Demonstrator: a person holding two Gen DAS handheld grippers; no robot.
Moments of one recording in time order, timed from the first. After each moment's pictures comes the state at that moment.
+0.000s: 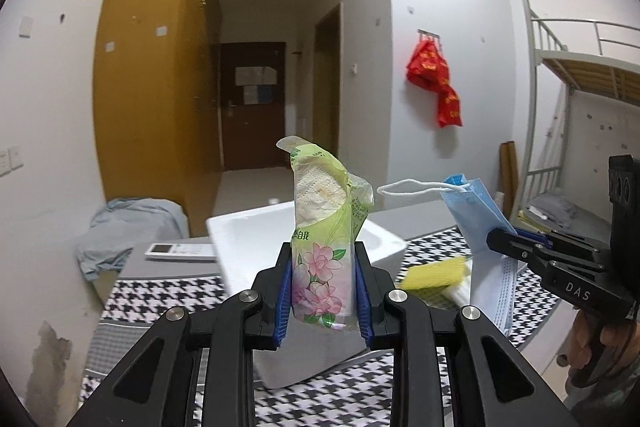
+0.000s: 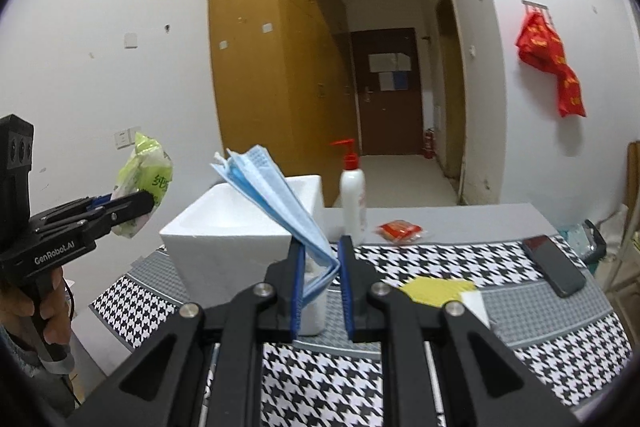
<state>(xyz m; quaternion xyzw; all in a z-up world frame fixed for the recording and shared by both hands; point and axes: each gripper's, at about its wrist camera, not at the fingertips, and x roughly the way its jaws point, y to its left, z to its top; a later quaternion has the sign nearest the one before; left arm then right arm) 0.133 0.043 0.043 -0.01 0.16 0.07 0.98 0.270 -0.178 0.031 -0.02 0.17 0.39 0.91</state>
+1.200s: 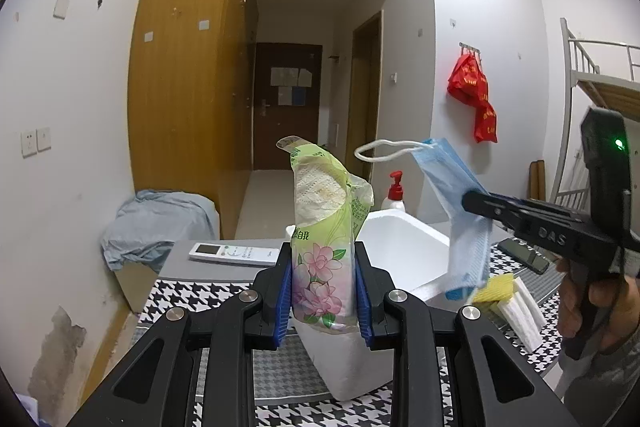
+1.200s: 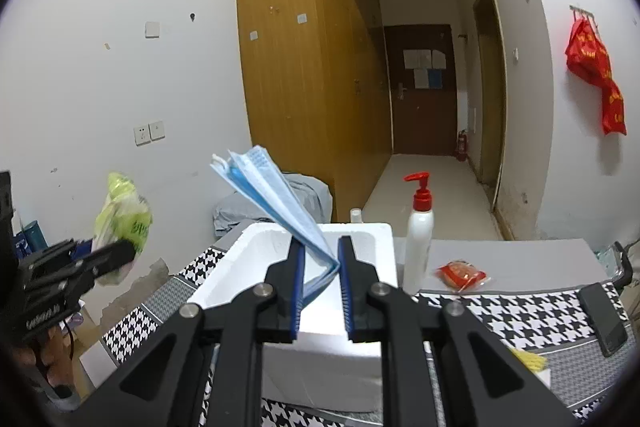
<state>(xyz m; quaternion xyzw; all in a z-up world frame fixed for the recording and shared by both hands) 0.125 0.101 0.052 -0.04 0.15 0.12 0.98 0.306 -0.074 0.065 -0.03 0.18 0.43 0.88</state>
